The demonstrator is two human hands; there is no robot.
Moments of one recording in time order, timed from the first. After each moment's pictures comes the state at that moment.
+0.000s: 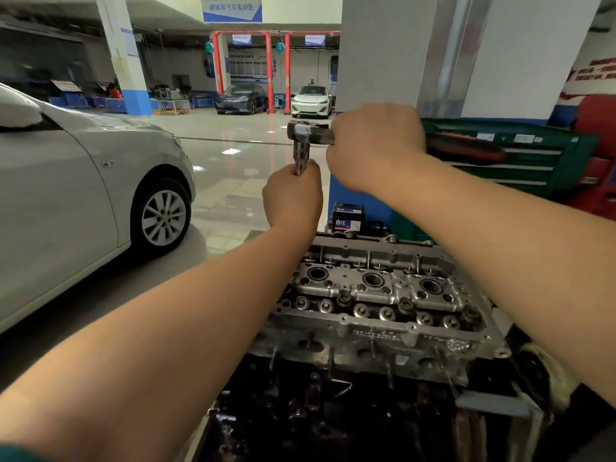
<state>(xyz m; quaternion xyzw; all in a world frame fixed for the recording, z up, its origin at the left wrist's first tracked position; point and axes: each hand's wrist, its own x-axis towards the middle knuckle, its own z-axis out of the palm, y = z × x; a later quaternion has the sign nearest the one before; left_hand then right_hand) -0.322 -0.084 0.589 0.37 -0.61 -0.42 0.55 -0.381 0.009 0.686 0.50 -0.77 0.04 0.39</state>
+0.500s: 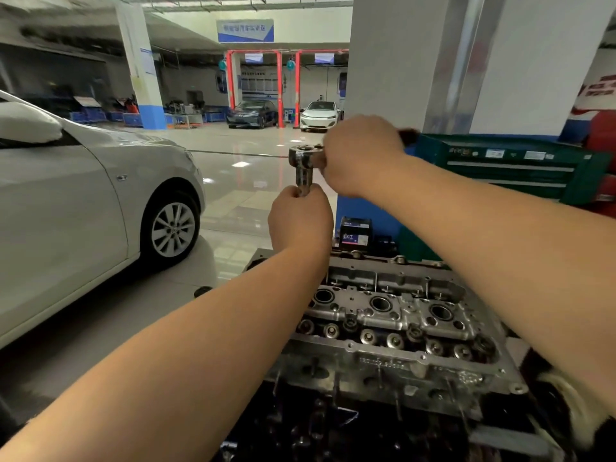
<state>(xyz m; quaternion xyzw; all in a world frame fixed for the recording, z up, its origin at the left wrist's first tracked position) -0.323 -0.075 0.595 0.42 -0.54 -0.46 0.57 -0.386 -0.019 0.701 0.55 -0.76 0.03 0.35</state>
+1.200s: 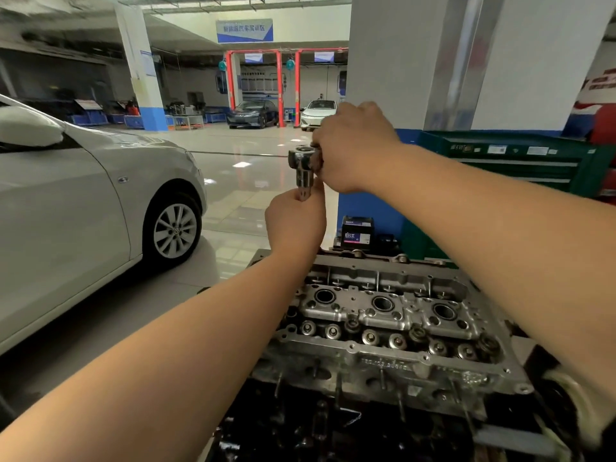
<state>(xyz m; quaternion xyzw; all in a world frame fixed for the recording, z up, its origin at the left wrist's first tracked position) -0.311 -0.083 0.589 0.35 -0.61 -0.45 0.55 -0.382 -0.021 0.710 0.59 -0.73 -0.01 0.34</state>
